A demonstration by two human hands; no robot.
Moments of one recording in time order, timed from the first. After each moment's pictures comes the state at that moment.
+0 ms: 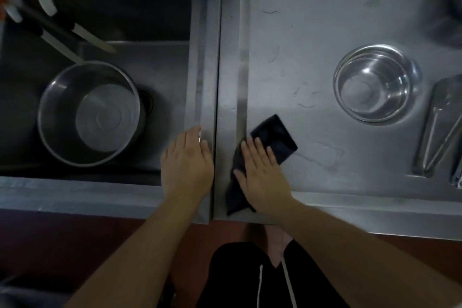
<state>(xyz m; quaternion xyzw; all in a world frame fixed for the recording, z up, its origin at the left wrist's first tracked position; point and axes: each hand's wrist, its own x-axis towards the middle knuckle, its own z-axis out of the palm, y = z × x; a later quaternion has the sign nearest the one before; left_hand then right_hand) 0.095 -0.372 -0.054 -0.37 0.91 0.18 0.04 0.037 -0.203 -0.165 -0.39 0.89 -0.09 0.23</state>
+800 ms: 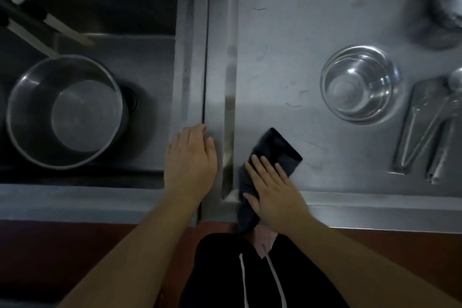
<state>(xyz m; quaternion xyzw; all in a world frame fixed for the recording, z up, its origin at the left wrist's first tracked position) 0.076 -0.360 -0.057 -0.35 0.90 0.23 0.08 0.045 -0.137 -0.155 -0.43 0.88 -0.04 0.20</state>
